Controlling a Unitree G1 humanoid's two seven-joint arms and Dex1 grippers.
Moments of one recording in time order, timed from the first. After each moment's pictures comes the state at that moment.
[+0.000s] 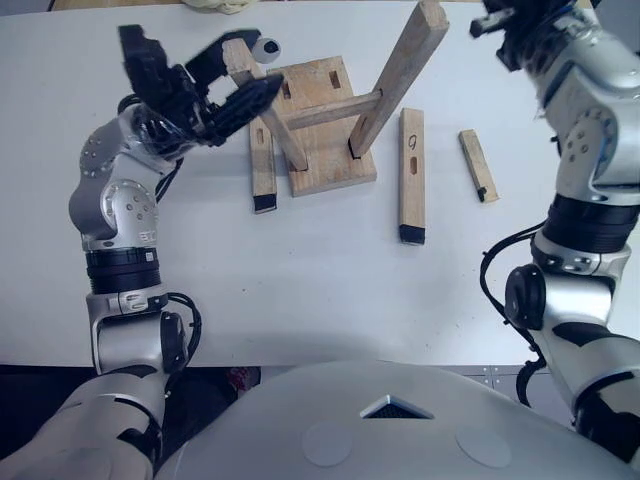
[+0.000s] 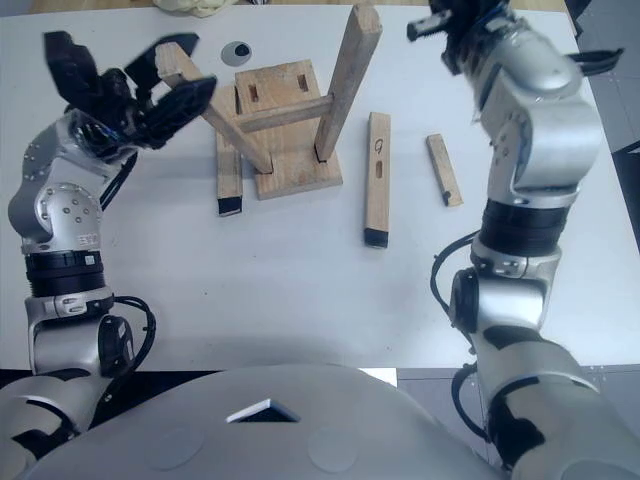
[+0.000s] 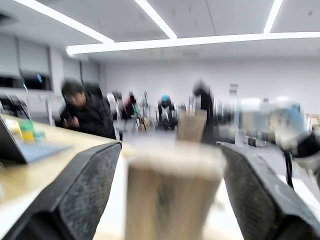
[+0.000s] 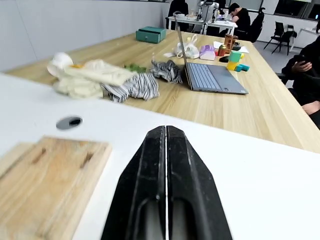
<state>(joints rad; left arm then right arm) -0.36 0.37 0.25 0.04 -0.78 0.28 -1.08 -0.58 -0.32 -0.08 -0.12 0.13 0.87 0.32</state>
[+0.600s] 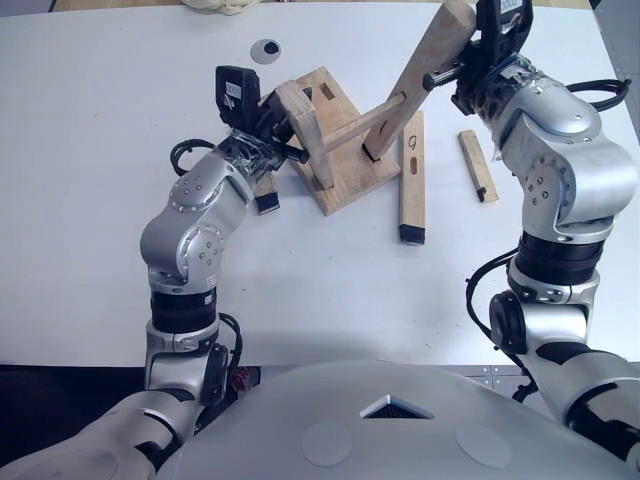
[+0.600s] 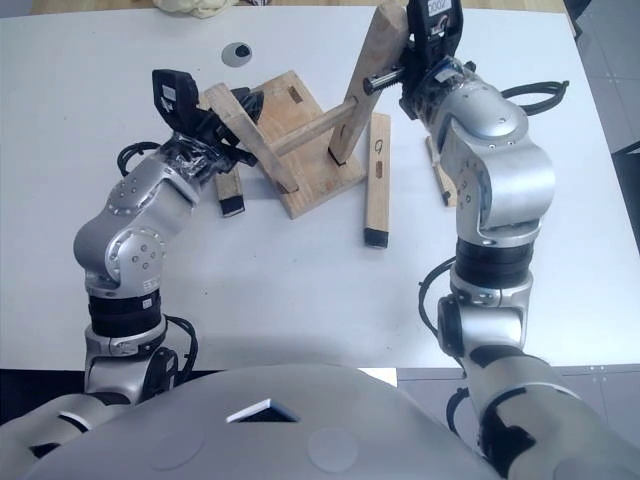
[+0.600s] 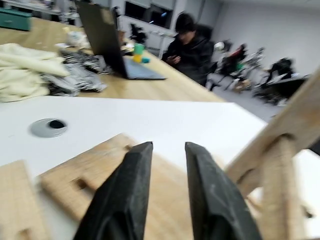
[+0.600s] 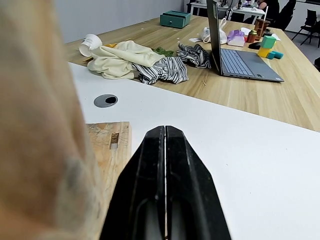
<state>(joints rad) -0.21 0.18 -0.03 -0.33 -0.45 0.68 -0.11 -0.51 -0.25 0.00 -0.32 0.19 0.97 0.27</state>
